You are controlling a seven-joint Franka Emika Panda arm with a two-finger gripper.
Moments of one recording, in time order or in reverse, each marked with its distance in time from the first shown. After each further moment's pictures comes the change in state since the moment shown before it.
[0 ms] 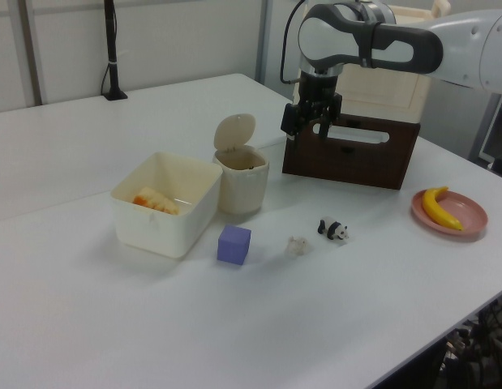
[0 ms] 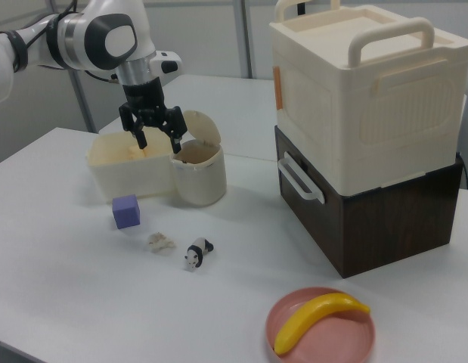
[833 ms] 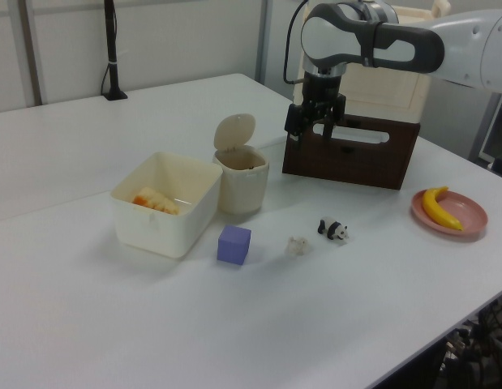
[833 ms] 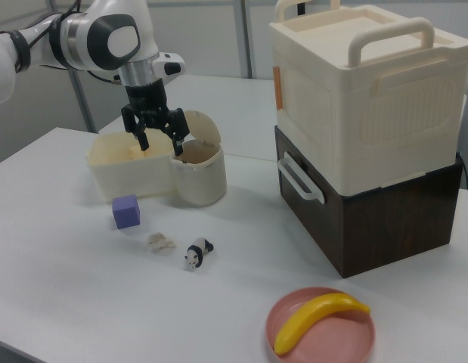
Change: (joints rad) arm -0.012 0.000 0.000 0.000 0.001 -0.016 0.000
